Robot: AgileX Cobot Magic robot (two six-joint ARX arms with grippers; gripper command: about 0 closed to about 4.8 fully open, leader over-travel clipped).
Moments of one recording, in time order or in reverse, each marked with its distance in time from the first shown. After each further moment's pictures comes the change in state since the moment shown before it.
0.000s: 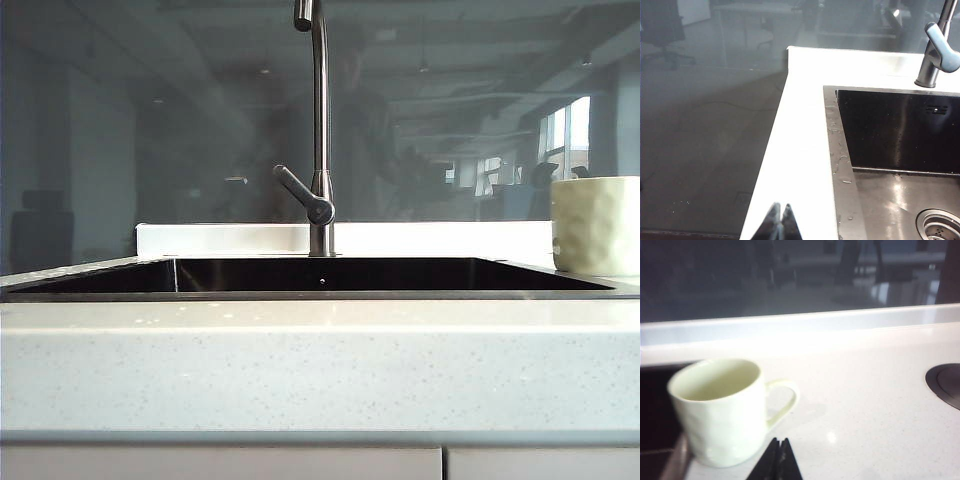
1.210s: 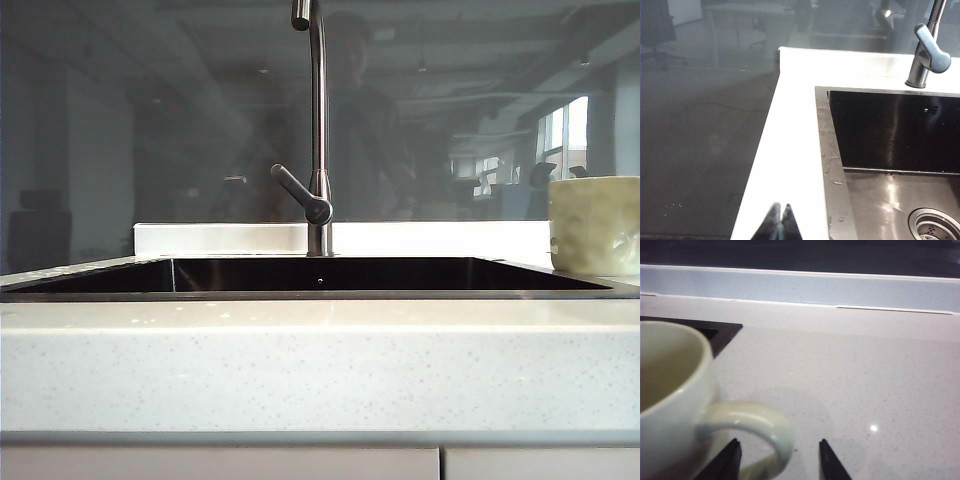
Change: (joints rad) left arm 0.000 0.000 0.000 0.003 0.023 -0.002; right arm -0.259 1.230 0.342 0.759 -0.551 -0.093
